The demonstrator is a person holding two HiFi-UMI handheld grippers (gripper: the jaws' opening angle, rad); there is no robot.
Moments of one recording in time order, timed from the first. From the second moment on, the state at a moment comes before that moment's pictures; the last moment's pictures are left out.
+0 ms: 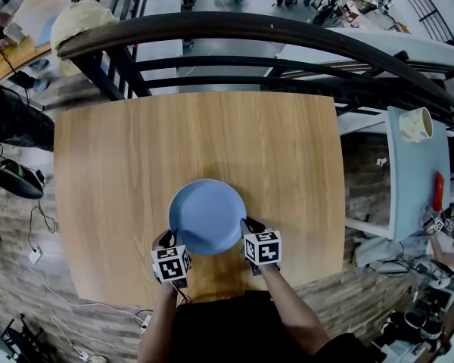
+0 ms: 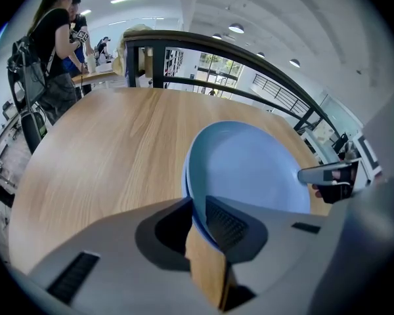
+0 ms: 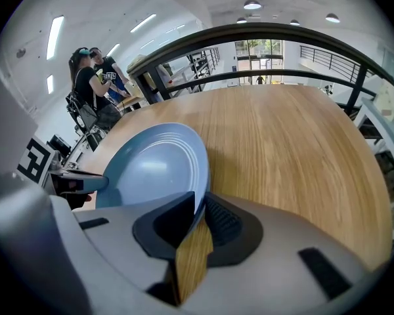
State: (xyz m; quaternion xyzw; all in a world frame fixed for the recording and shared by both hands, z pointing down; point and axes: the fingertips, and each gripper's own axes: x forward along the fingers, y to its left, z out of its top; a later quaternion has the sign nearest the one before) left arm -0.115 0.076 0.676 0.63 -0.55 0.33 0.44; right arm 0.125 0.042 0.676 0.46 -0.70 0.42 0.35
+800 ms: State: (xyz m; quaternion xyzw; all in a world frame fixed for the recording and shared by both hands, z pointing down) left arm -0.112 0.085 0.680 0.64 -0.54 0.34 0.44; right arm 0.121 0.046 0.676 0.46 -0.71 0.40 0.37
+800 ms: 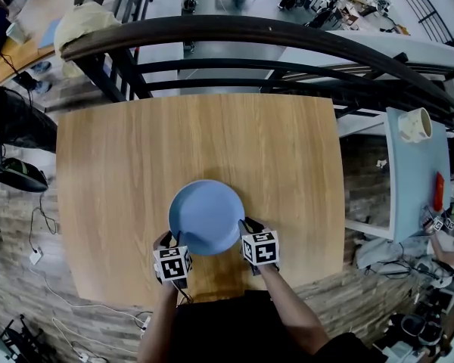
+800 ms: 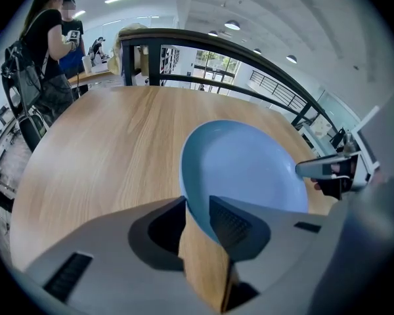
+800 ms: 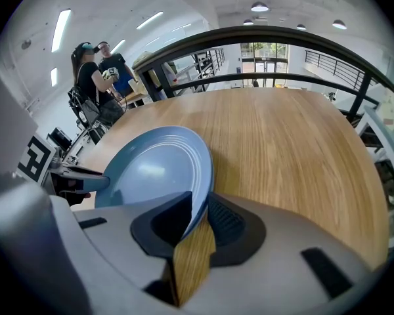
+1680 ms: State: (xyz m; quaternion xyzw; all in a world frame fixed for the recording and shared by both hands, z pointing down) left arm -0.128 0.089 0.653 0.63 -0.58 0.31 0.42; right arm 0.129 0.044 0.644 0.48 -0.72 0.37 0.33
